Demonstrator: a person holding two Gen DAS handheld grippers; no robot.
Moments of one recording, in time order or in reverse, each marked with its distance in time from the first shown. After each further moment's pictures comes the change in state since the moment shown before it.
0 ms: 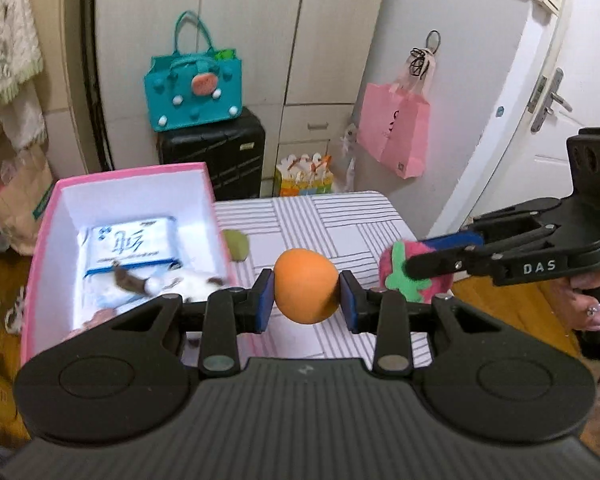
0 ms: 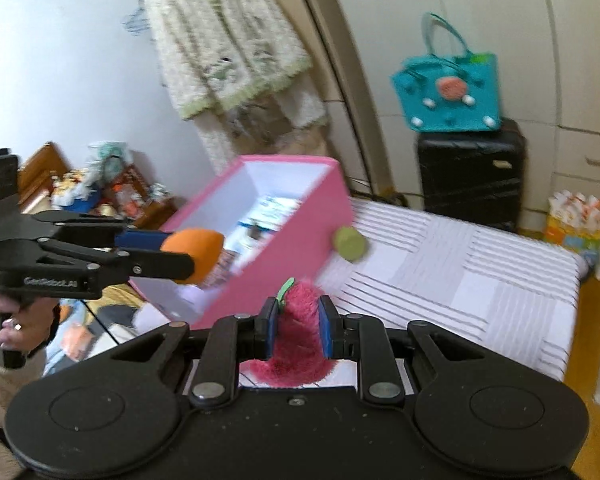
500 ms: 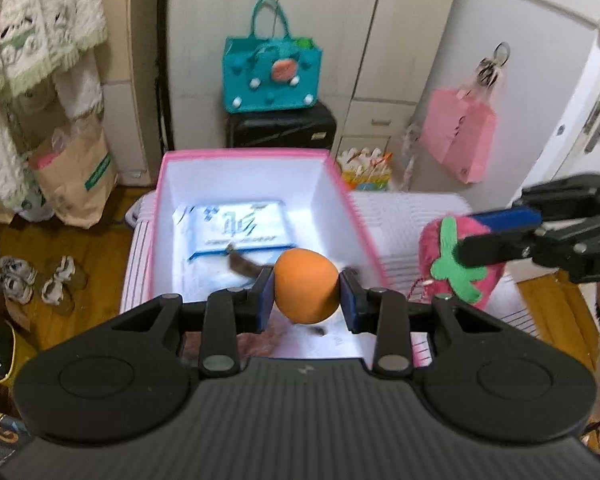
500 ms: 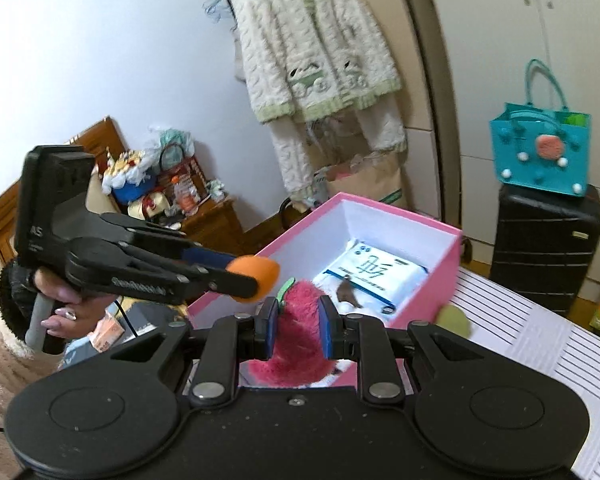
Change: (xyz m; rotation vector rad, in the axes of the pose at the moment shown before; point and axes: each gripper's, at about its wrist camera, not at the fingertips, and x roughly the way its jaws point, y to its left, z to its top) left arm -0.010 0.115 -0.005 -0.084 0.033 0.115; right arm 0.079 0.076 0.056 -0.177 0.016 0.111
